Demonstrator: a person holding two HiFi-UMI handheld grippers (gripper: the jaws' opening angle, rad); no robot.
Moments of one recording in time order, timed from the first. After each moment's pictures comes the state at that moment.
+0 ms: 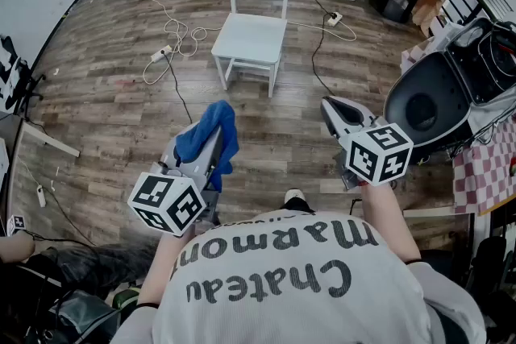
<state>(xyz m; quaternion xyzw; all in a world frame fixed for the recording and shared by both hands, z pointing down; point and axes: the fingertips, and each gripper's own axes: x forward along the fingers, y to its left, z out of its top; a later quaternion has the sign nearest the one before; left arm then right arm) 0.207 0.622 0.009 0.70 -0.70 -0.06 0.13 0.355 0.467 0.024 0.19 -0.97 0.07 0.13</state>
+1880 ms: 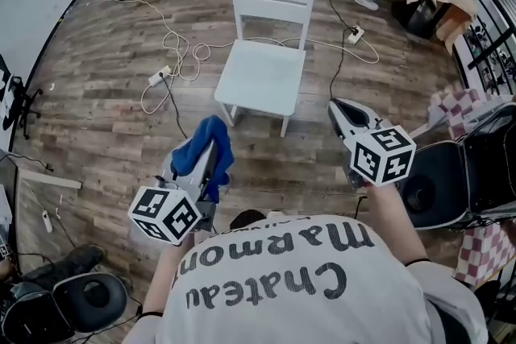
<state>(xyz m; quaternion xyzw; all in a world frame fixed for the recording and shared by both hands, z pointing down) -0.015 0.361 0.047 0.67 -0.72 -0.06 0.18 0.148 0.169 0.056 0.19 -0.96 0.09 0.16</state>
